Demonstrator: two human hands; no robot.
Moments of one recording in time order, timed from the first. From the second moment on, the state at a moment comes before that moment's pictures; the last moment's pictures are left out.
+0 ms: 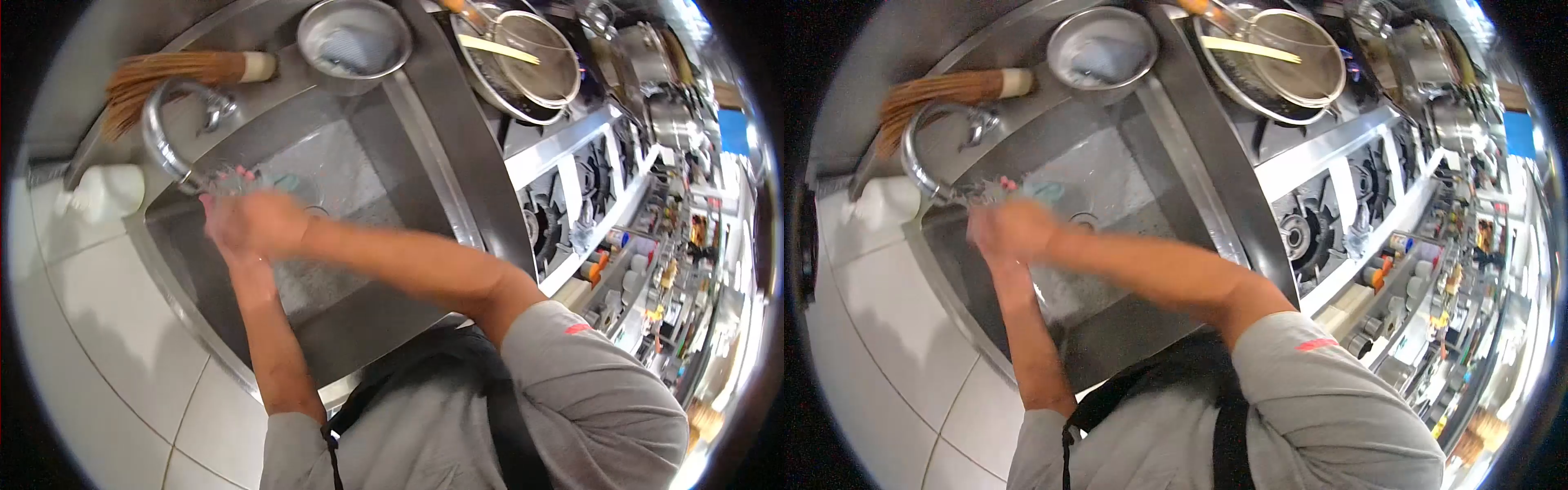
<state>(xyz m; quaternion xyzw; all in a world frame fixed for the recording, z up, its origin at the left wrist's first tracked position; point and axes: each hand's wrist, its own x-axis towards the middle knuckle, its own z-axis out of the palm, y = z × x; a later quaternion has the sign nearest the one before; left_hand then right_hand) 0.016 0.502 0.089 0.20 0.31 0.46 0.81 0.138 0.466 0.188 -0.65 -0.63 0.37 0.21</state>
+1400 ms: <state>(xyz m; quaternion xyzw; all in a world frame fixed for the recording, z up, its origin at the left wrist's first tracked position) -0.025 0.512 0.151 0.07 0.44 0.49 0.75 0.243 0.500 0.121 -0.64 -0.66 0.37 0.14</state>
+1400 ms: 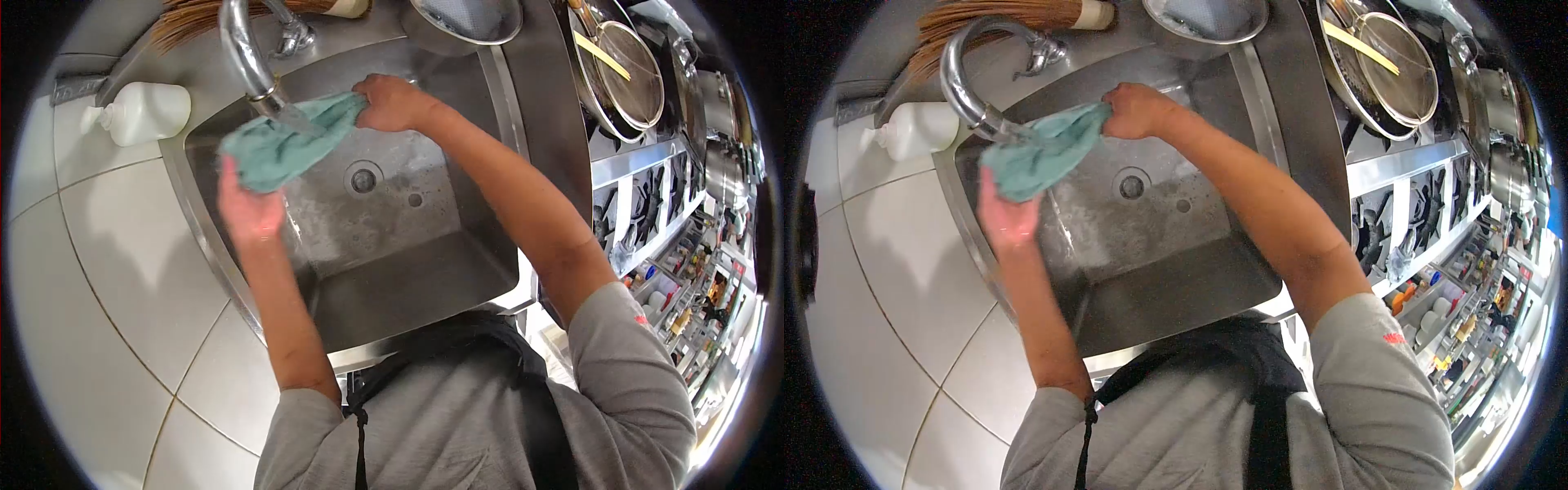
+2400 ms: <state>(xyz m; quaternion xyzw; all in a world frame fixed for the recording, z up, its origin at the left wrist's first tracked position) 0.041 0.456 0.067 0.80 0.43 0.26 0.34 0.149 0.449 0.107 -0.48 0.22 0.69 0.49</state>
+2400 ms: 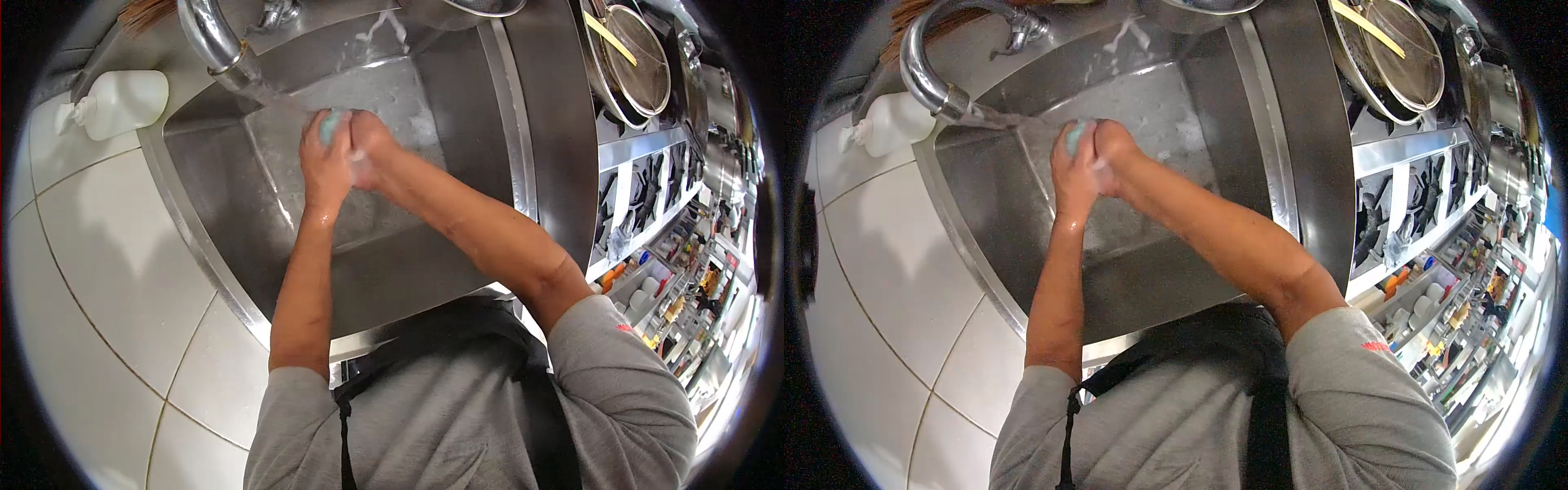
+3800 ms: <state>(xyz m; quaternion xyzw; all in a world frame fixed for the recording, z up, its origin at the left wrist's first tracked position) 0.051 0.468 0.100 0.45 0.55 0.25 0.66 0.158 0.457 0.122 -0.58 0.13 0.73 0.33</state>
